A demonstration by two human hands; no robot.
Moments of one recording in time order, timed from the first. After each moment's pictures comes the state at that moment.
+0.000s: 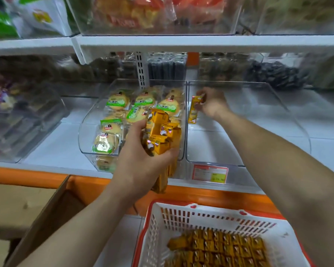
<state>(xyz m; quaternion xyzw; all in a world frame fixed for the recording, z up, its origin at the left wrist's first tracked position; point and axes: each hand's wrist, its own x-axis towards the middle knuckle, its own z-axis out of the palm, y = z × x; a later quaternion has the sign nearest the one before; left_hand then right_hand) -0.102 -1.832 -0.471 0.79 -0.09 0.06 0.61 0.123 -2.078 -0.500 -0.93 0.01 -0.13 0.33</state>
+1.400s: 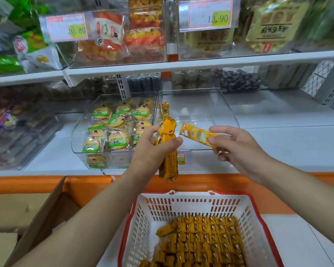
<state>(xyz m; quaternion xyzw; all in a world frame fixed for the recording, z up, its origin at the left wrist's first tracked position) -0.154 -1.914 -0.439 0.72 -0.06 -0.07 0.69 -0.182 -2.136 -0.445 -0.67 0.06 -0.02 0.74</state>
